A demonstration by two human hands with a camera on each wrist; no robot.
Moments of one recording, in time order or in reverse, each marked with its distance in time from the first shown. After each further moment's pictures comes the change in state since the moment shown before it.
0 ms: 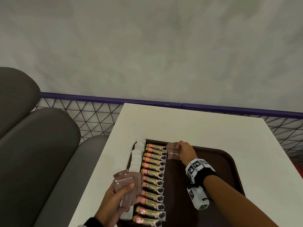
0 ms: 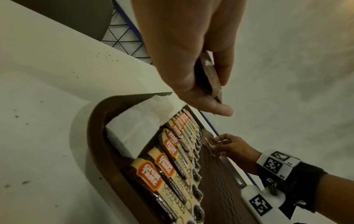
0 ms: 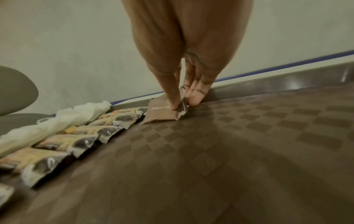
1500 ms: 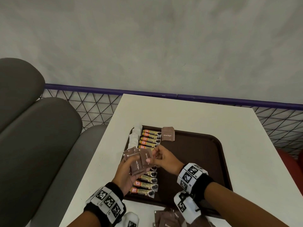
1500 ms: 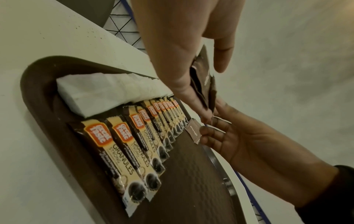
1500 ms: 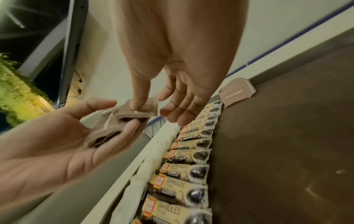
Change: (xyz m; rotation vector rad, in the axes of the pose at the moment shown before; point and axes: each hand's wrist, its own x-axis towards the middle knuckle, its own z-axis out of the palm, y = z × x) left_hand -0.014 -0.009 0.045 -0.168 -0.044 0.010; right_hand -0.113 -0.042 0.016 0.640 -0.388 -0.195
